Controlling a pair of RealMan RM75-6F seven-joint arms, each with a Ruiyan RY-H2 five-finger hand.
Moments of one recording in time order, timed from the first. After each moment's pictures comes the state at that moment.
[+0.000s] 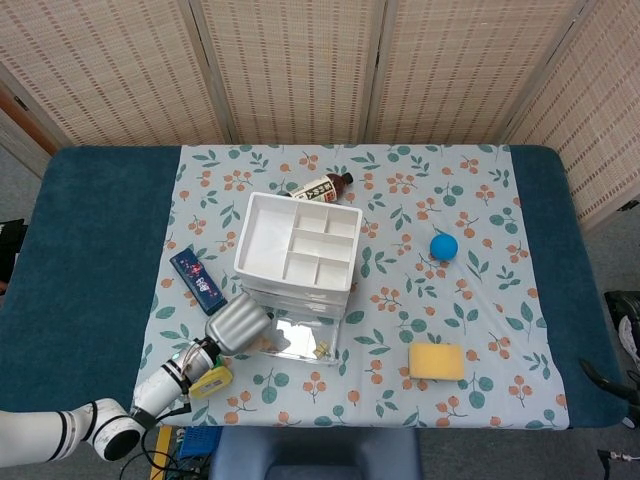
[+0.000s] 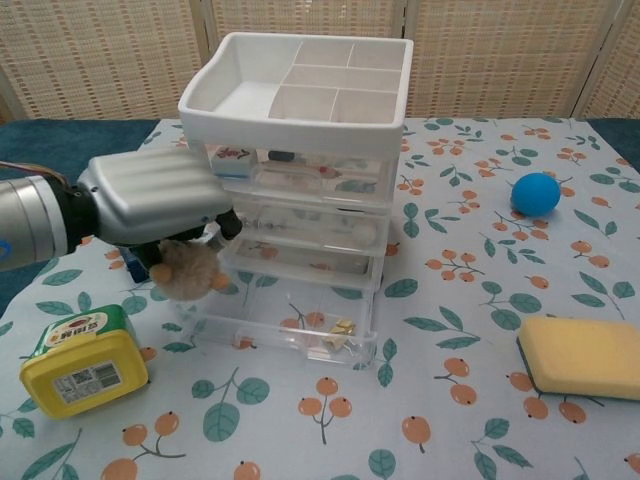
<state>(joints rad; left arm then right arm) -0.85 -1.41 0.01 -1.66 1.30 0.97 0.78 -0.05 -1.11 0.06 -1.41 -1.56 1.64 0.45</state>
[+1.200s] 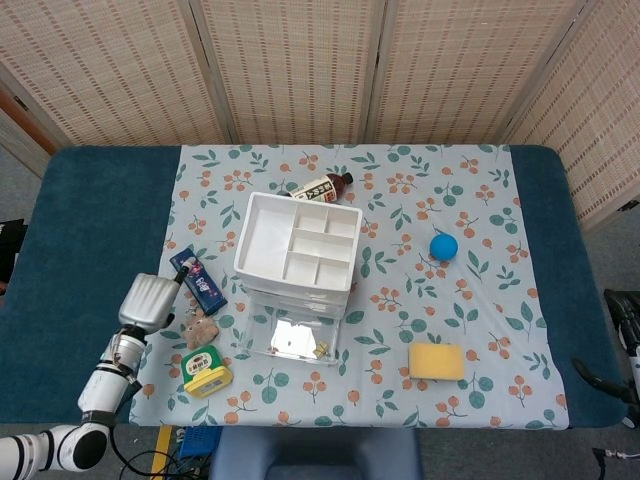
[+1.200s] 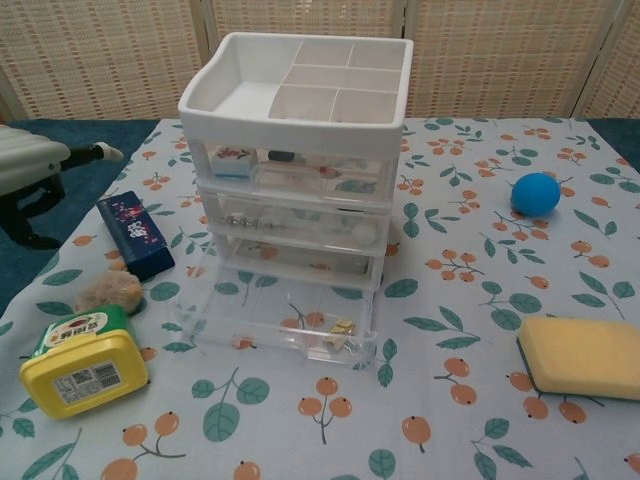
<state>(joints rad) -0.64 -1.34 -0.05 -1.65 0.99 1.18 0.69 -0.03 -1.08 0.05 -1.44 -1.58 1.62 0.44</state>
